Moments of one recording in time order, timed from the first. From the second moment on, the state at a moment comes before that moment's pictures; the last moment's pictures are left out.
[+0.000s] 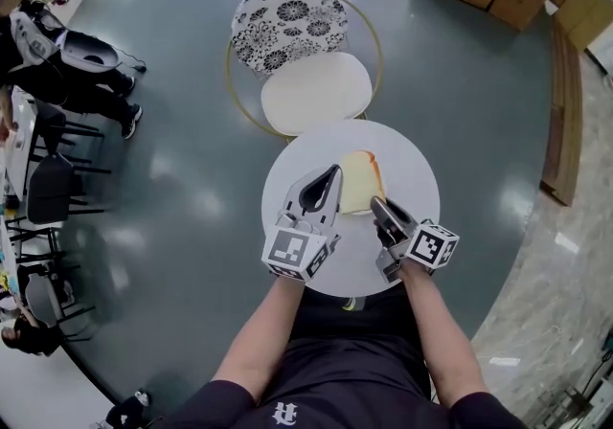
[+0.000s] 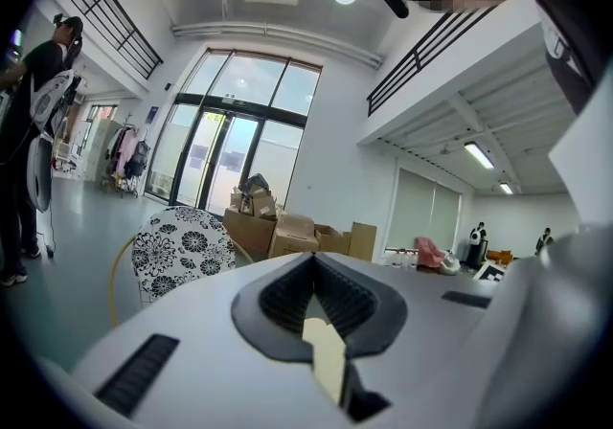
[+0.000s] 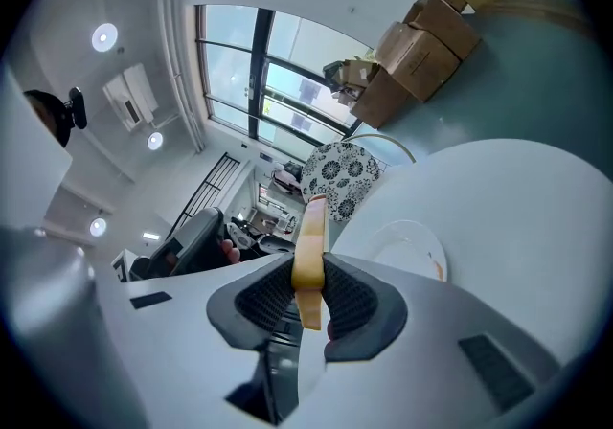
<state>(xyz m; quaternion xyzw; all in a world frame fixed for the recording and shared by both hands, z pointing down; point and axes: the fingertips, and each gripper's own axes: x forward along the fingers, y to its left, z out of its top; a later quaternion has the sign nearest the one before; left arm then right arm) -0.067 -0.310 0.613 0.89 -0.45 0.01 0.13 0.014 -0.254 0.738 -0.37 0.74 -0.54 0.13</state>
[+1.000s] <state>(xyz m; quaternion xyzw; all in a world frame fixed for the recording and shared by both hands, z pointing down) -0.065 -0.319 0.650 0.88 -0.45 0.03 0.14 0.012 -0.253 0.812 -0.41 0.72 -0.56 0.02</state>
